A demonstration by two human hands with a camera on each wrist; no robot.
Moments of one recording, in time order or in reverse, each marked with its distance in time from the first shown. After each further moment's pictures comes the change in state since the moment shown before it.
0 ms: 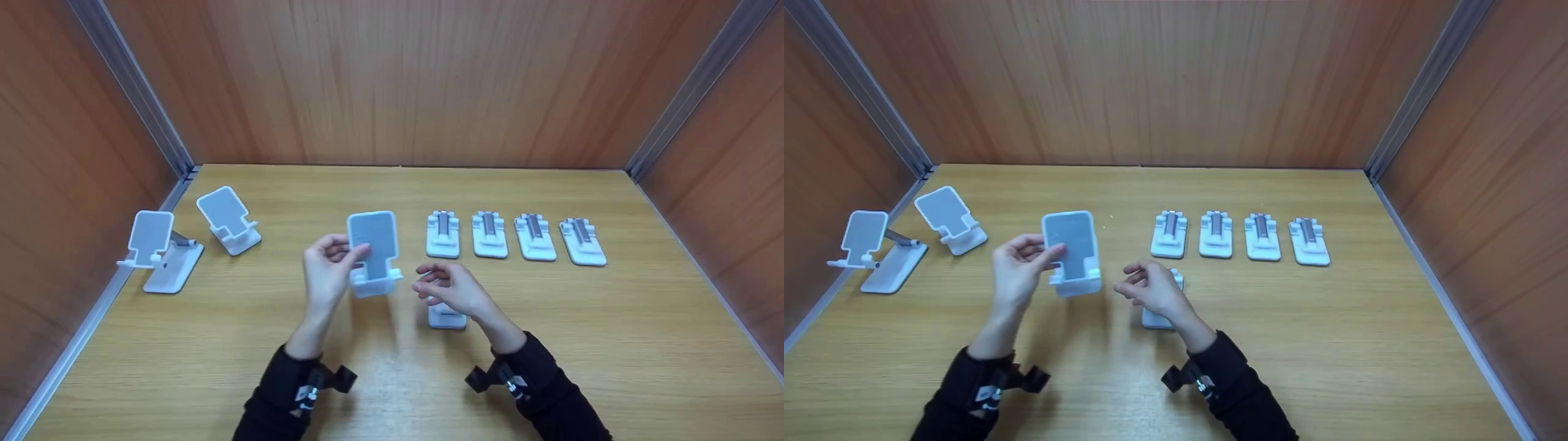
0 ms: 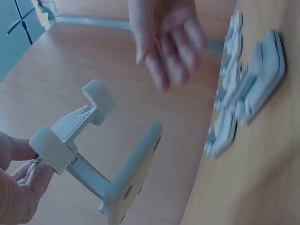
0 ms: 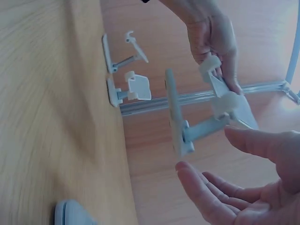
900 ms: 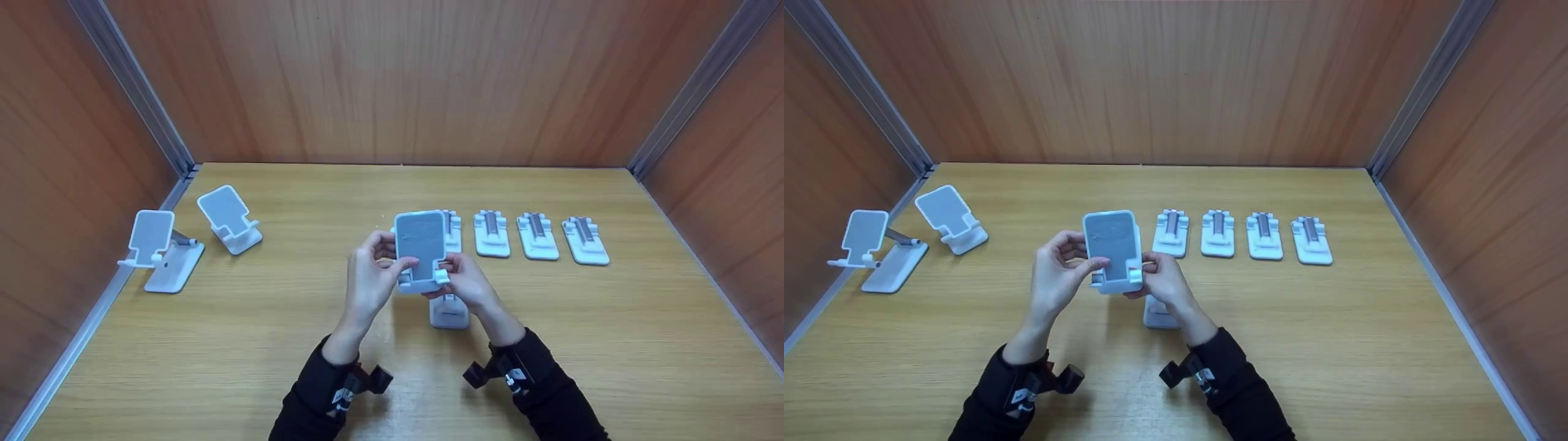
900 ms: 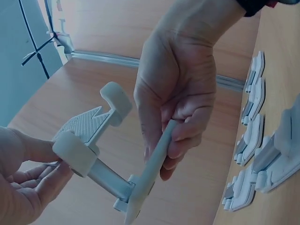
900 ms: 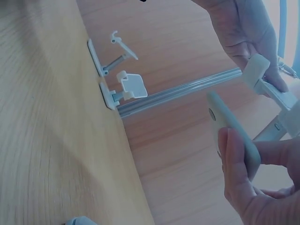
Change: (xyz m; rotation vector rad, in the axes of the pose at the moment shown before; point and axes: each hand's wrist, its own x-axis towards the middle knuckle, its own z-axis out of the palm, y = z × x) left_hand -0.024 0.014 0.040 0.201 -0.245 0.117; right_hand 0.010 0.004 -0.005 0.339 0.058 -0.023
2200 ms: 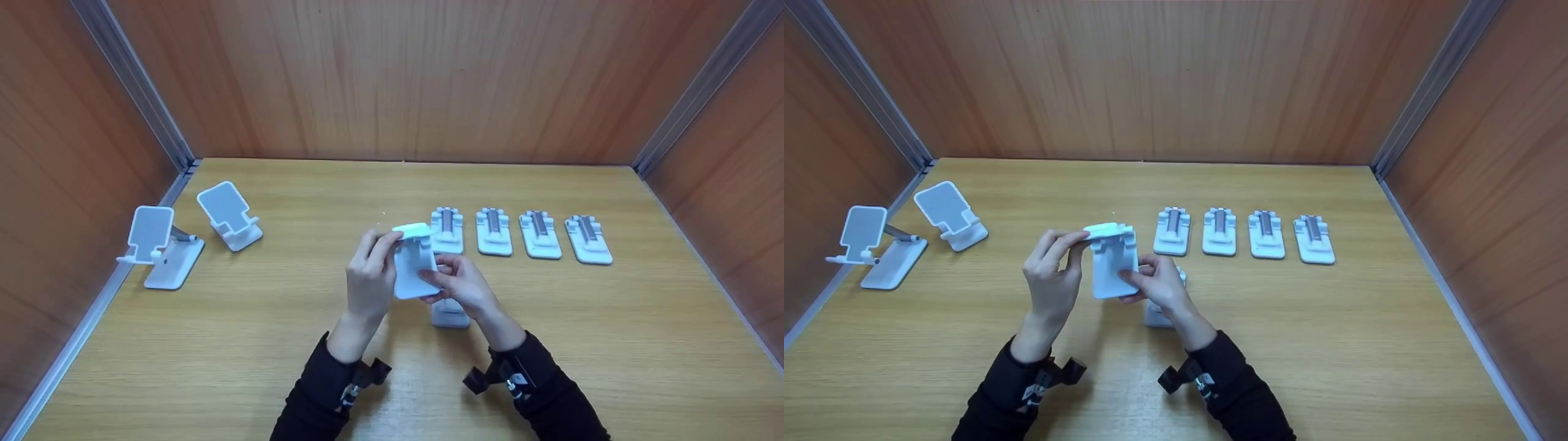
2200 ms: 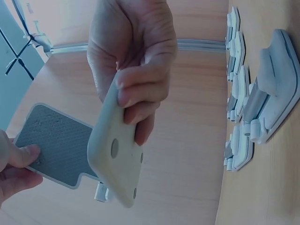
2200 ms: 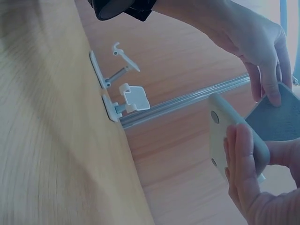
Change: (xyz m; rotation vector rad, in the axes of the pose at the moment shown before) left_hand 0.003 -0.016 0.005 0.423 0.340 0.781; right_hand -0.003 0.002 0.007 -0.034 0.011 0.009
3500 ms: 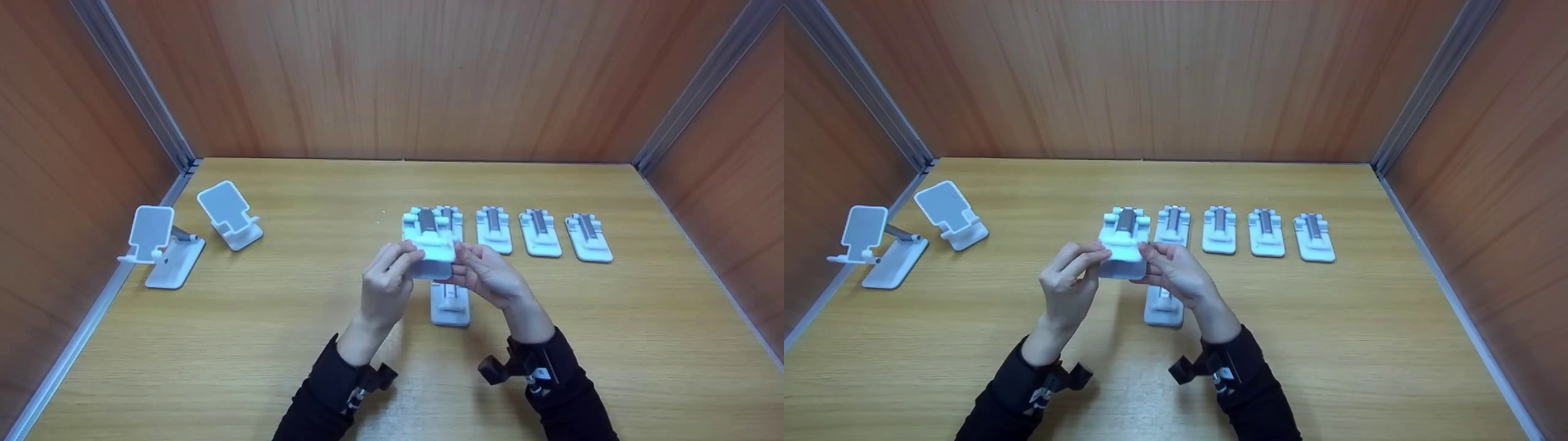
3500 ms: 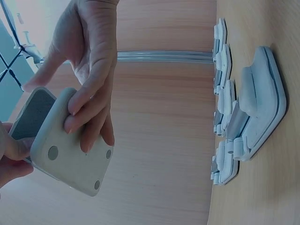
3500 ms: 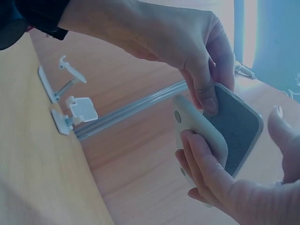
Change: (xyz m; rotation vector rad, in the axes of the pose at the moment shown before) left_hand -0.011 0.007 0.011 -0.064 0.010 0.170; right_hand -0.020 -0.034 -0.028 0.344 -0.252 0.012
